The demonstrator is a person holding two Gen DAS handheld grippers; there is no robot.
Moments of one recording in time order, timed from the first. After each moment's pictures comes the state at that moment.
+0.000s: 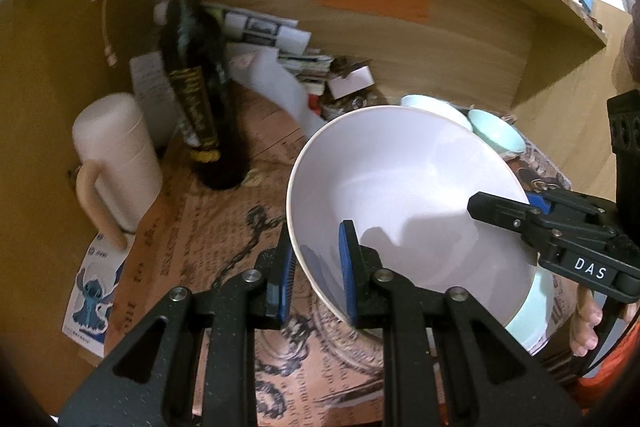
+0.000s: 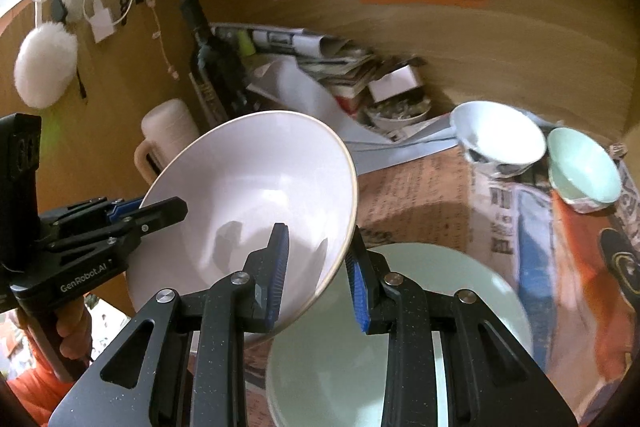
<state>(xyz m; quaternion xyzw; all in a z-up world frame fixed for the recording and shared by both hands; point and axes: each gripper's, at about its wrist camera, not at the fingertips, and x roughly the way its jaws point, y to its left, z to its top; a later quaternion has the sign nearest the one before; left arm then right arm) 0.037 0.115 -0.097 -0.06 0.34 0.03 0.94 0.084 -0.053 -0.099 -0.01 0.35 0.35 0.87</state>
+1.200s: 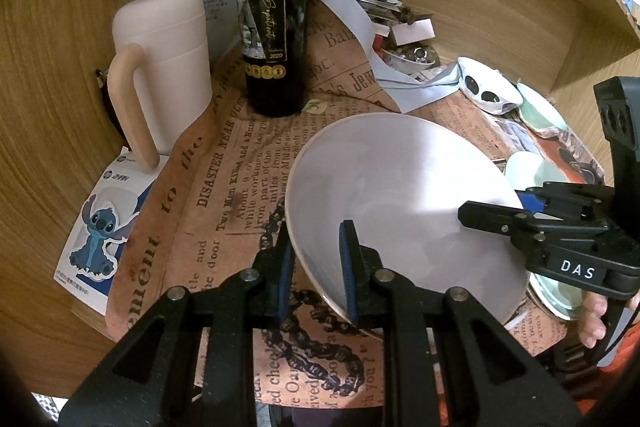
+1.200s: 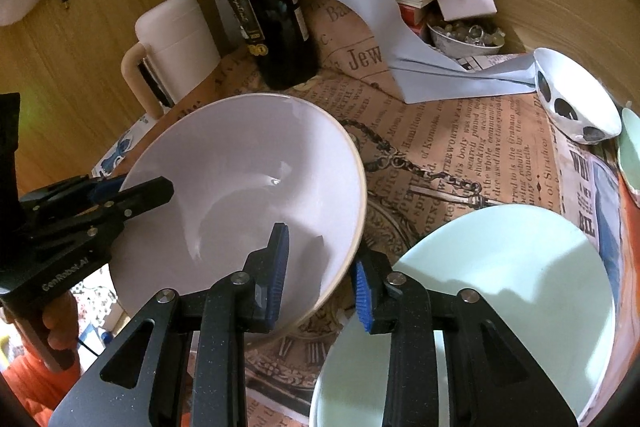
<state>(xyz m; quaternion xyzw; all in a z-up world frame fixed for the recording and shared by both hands) 0.015 0.160 -0.153 -0.10 0.39 0.08 0.91 0.090 0.020 -0.156 -0.08 0.44 0.38 0.81</state>
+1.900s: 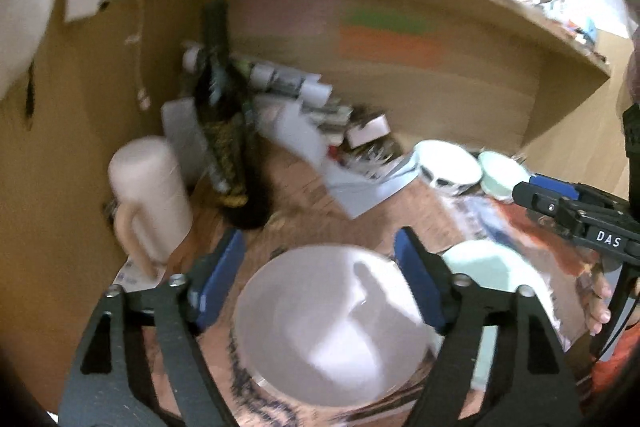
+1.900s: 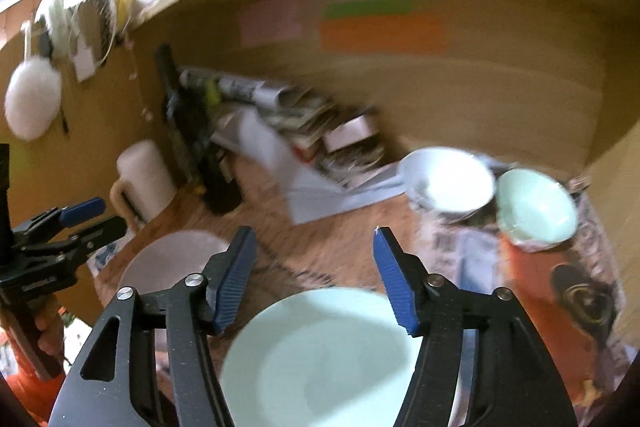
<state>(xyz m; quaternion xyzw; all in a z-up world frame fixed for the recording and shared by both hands) 0.026 0.110 -0.057 -0.06 0.27 0.07 0.96 0.100 -0.096 -0.058 -0.01 0.28 0.30 0.91</state>
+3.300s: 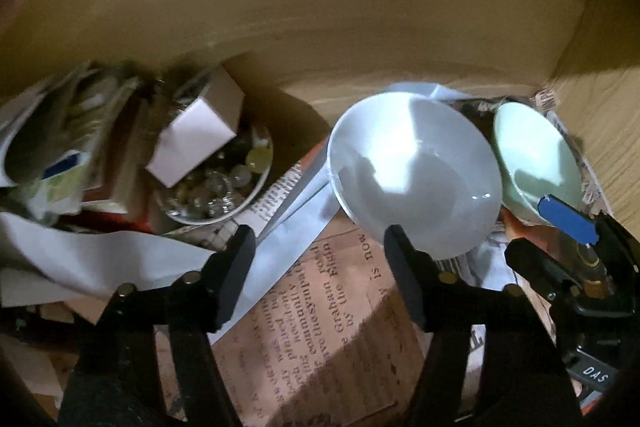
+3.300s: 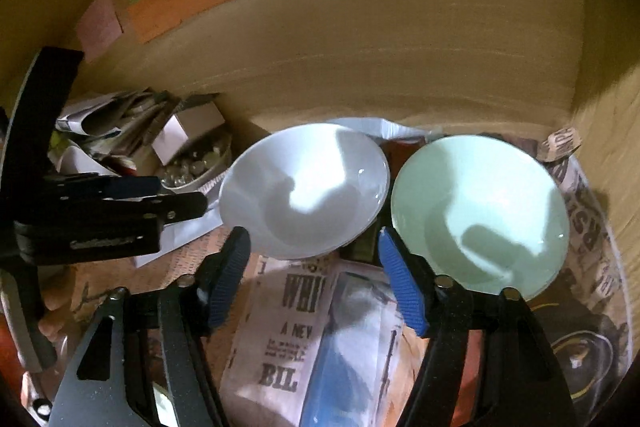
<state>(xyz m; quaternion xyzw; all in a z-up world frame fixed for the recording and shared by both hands) 0.341 0.003 -0.133 0.02 0.49 -0.01 0.87 0.270 -0.166 -0.124 0.05 0.38 0.22 0.90</state>
